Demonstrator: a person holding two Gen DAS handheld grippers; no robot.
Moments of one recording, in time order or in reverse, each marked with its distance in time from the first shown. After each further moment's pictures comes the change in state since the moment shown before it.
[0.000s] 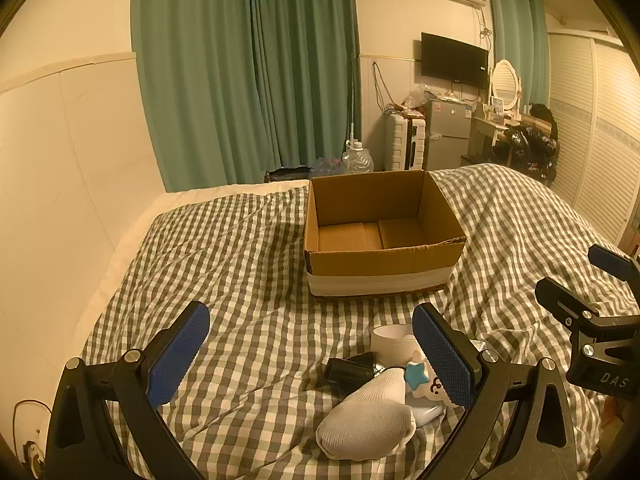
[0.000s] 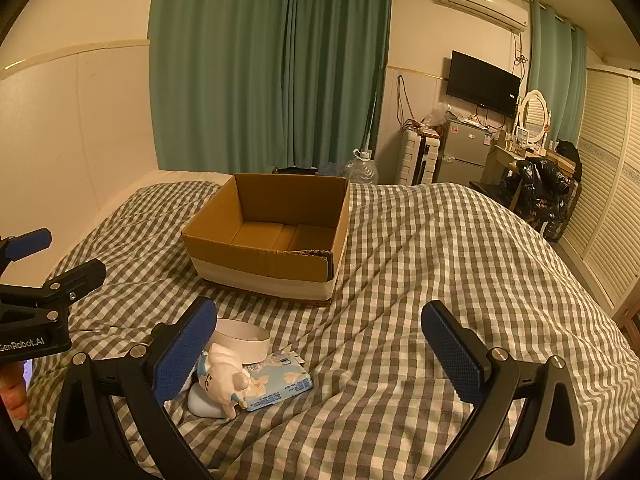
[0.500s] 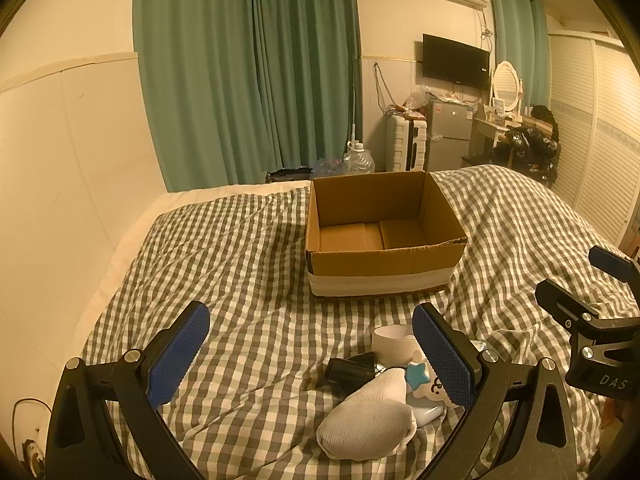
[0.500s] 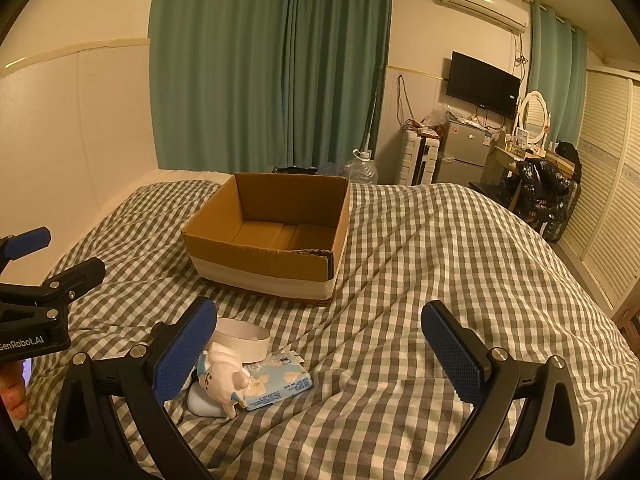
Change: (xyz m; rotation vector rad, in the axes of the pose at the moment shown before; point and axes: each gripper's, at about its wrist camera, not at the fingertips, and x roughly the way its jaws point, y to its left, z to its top) left arm 0.000 -0.002 0.001 0.002 0.000 0.000; right arm -0.003 0.000 0.003 0.000 0.001 -0.008
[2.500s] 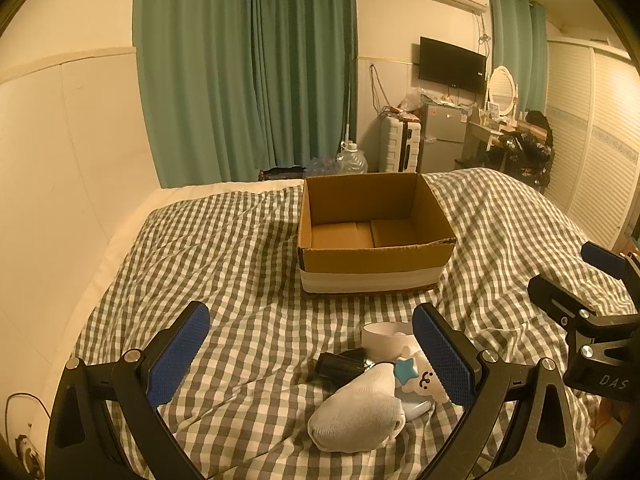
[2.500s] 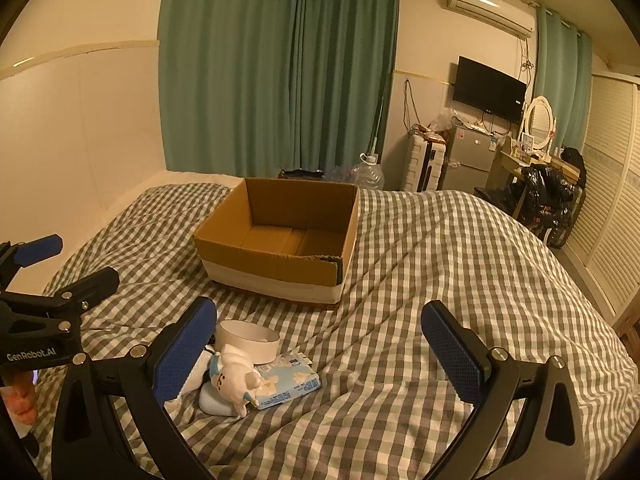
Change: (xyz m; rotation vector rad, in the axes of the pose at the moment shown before) left arm -0.008 0.002 -0.003 -0.012 0.000 -0.049; right arm -0.013 0.008 0.008 0.017 -0.009 -0.031
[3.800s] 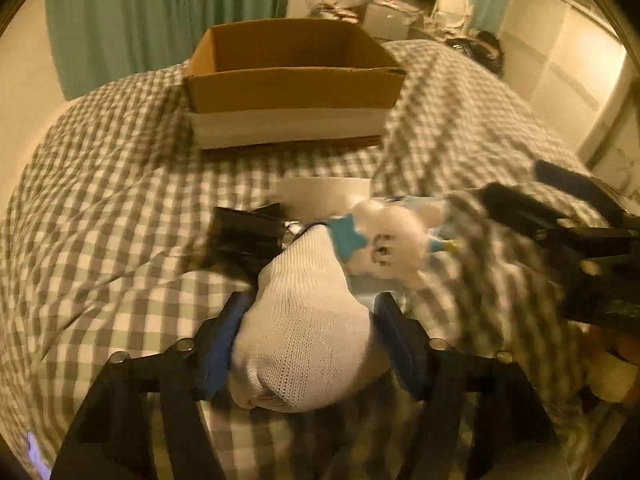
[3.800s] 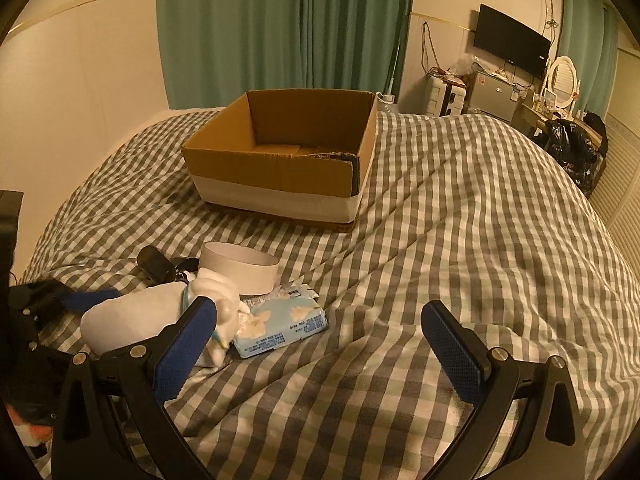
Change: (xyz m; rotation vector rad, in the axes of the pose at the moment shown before) left arm 0.084 -0.033 -0.080 0.087 0.382 -0.288; right arm 0.064 -0.005 -0.055 0.006 0.228 0.044
